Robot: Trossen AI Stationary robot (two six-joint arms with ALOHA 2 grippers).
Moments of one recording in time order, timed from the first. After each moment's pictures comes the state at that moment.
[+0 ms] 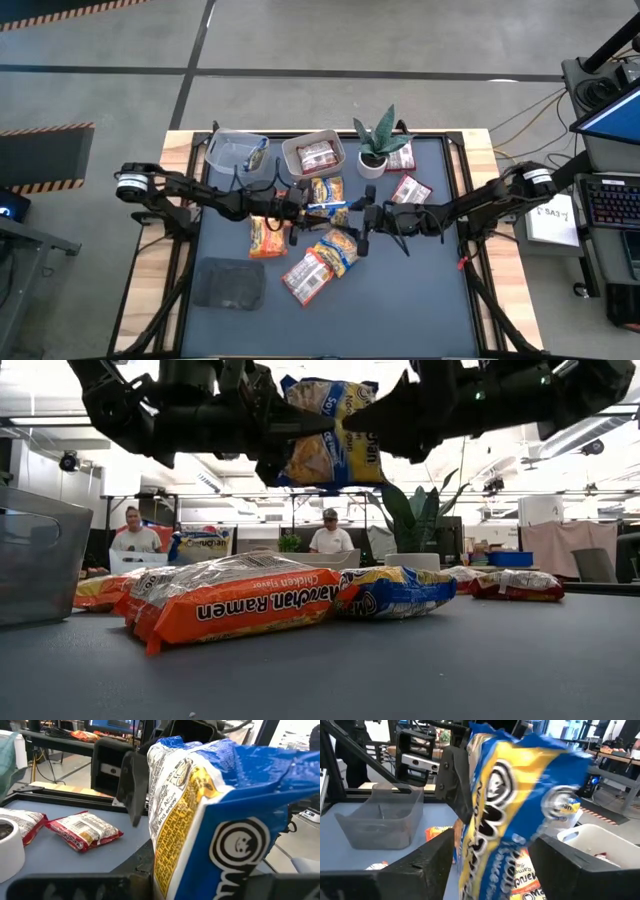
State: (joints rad) left arm 0.05 1.57 0.63 0.91 0.19 -0.19; right arm 0.16 1.49 0.60 0.81 0.32 -0.06
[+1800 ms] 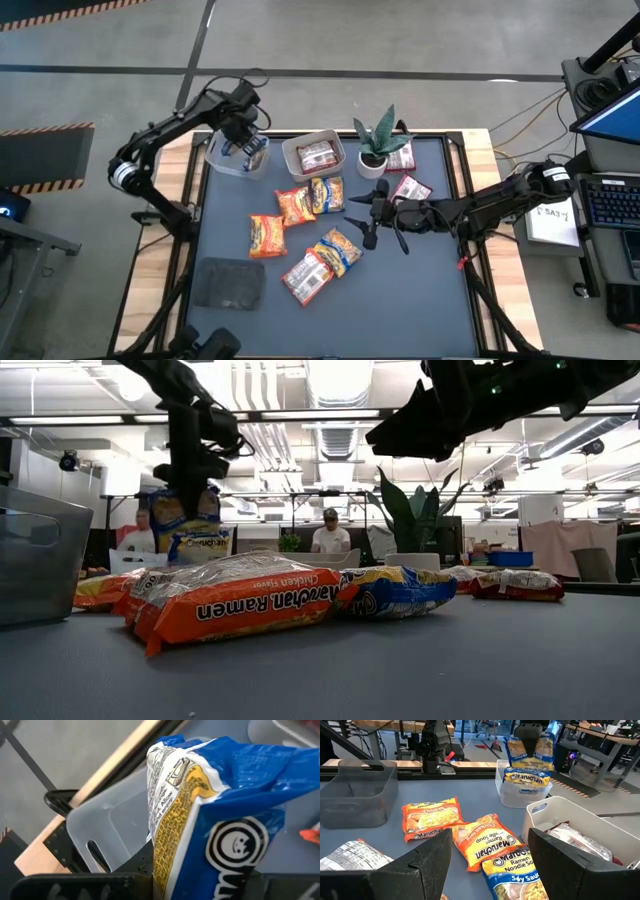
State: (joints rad) left arm 0.87 1.56 1.37 -1.14 -0.19 0.05; right arm 0.16 1.34 0.60 0.51 0.42 -0.01
